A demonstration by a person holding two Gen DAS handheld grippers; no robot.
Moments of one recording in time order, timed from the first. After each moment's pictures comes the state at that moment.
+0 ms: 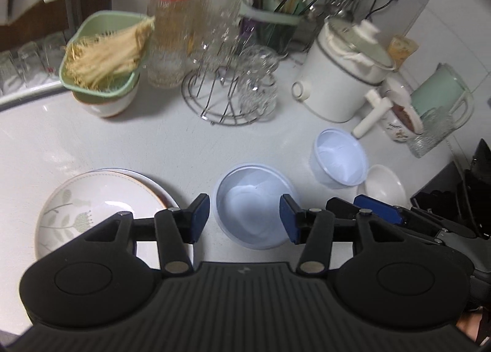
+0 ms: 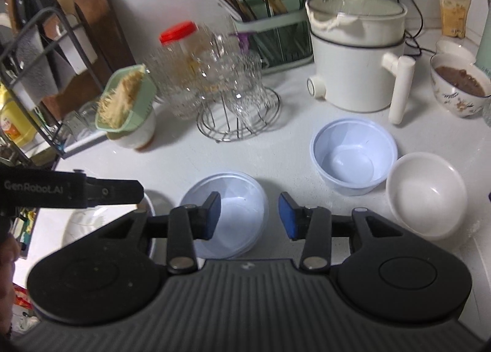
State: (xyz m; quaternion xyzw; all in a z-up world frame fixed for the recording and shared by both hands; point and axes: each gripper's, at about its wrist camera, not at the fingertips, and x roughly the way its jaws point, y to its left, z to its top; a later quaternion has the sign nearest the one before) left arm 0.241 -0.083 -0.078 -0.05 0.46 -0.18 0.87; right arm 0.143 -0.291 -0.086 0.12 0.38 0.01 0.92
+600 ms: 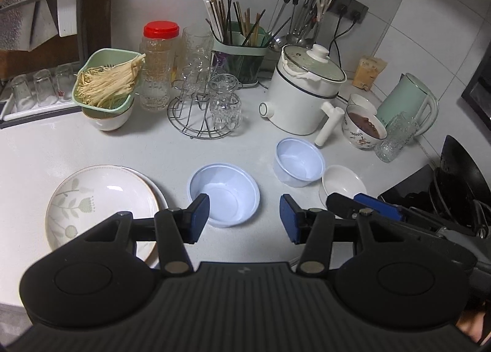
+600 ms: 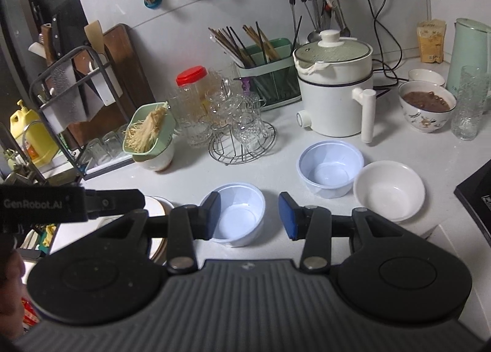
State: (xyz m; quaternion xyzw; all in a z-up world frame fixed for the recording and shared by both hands) left arm 0.130 -0.094 -0.034 -0.05 0.39 -0.19 0.90; right arm 0.052 -0.296 -0.042 0.12 0.31 0.00 0.94
